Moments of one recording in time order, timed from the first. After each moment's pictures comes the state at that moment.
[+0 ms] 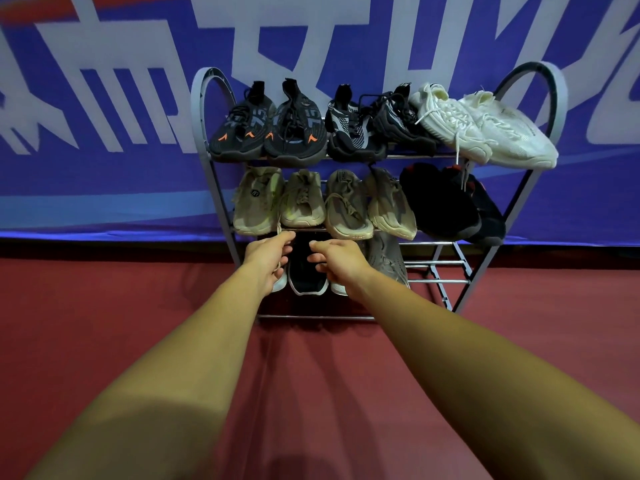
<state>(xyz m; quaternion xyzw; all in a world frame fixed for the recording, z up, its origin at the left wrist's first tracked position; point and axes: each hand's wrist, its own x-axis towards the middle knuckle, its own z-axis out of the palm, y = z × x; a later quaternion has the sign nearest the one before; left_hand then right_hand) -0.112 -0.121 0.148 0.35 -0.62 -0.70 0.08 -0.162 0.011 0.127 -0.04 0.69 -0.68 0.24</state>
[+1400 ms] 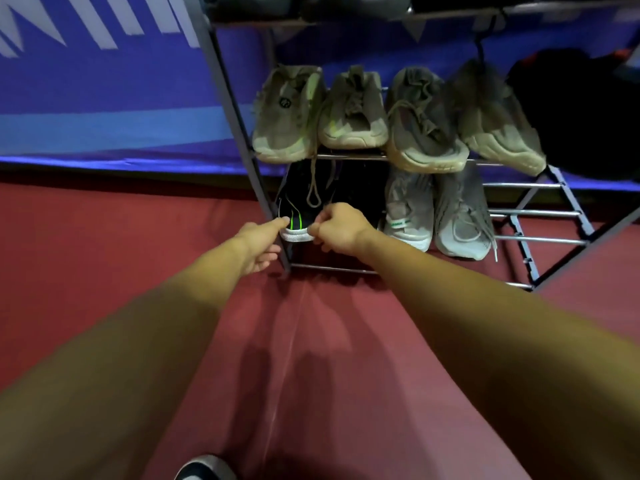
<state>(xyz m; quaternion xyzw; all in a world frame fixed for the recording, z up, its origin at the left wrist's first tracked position) -0.122 -0.222 0.028 0.46 -0.72 -0.53 -0.05 -0.202 -0.081 0.024 -0.19 0.86 -0.40 0.24</state>
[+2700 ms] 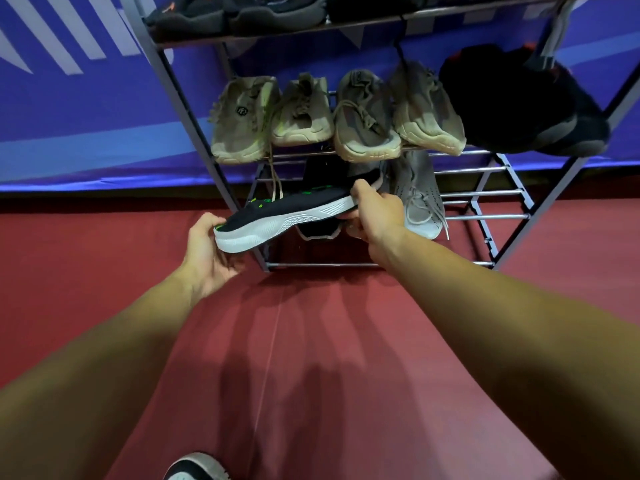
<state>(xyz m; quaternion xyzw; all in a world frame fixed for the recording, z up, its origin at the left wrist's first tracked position) -0.077 -0.215 0.033 0.33 -0.54 -0.77 0.05 -0.182 0.017 0.062 0.12 0.66 -0.73 0.16</state>
